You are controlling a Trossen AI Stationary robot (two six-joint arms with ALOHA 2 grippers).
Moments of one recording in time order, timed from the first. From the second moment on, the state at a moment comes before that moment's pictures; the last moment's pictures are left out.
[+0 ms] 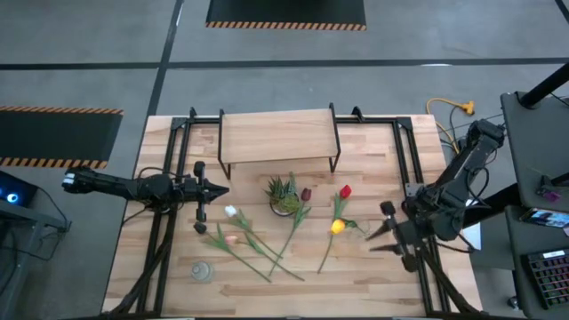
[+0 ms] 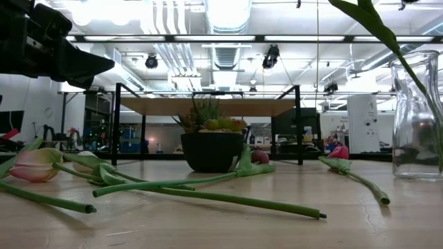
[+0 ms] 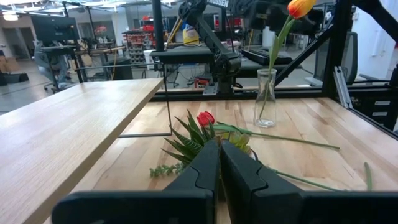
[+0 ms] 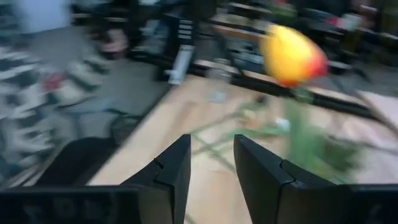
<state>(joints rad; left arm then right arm) -0.16 0.24 0.01 0.18 -0.27 0.04 0.95 0.80 0.50 0.04 0.61 0.05</state>
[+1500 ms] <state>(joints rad) -0.16 0.24 0.01 0.18 -0.27 0.04 0.26 0.78 0.72 -0.37 0.48 -0.33</state>
